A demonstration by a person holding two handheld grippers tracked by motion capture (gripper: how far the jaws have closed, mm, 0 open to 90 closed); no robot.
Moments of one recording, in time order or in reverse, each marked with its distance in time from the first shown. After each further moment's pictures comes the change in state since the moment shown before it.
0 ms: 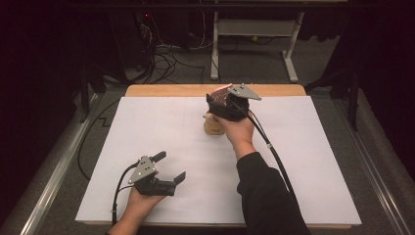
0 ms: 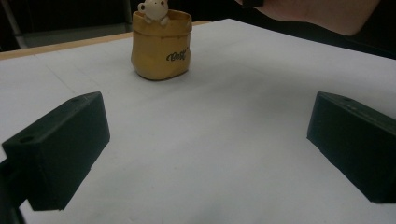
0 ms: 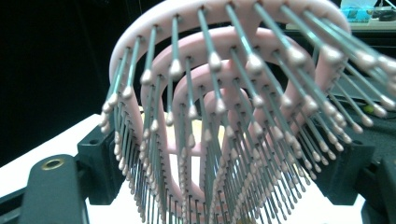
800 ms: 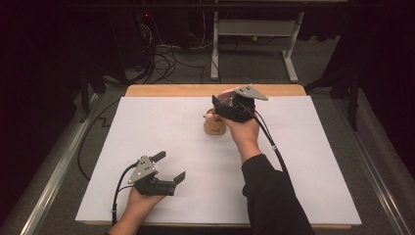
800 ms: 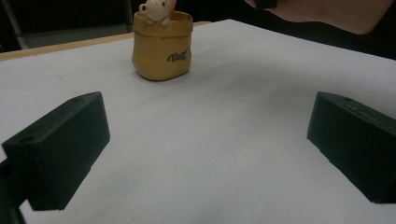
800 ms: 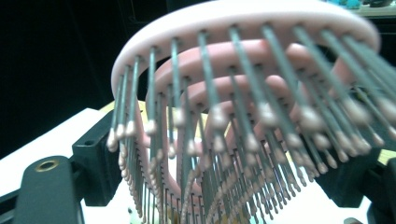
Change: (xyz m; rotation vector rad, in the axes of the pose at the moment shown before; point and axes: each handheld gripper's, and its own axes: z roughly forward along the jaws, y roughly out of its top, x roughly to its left) left arm 0.000 0.000 0.000 -0.001 0.001 0.000; right arm -0.012 -0.002 -0.011 0.035 -0.024 0.024
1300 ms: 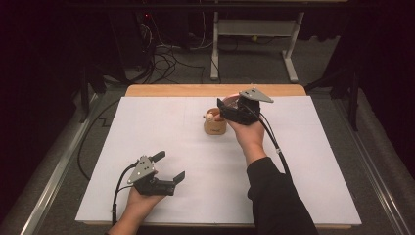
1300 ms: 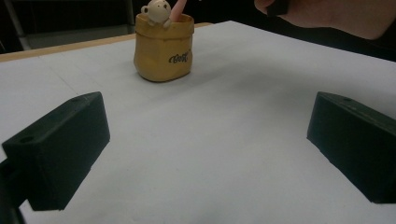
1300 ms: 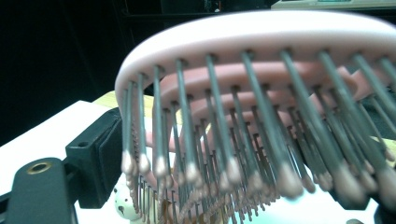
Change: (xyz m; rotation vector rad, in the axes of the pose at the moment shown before) left arm 0.000 0.001 -0.001 -0.004 0.006 -0.003; right arm -0.010 -0.006 -0.010 0.023 -0.018 0.005
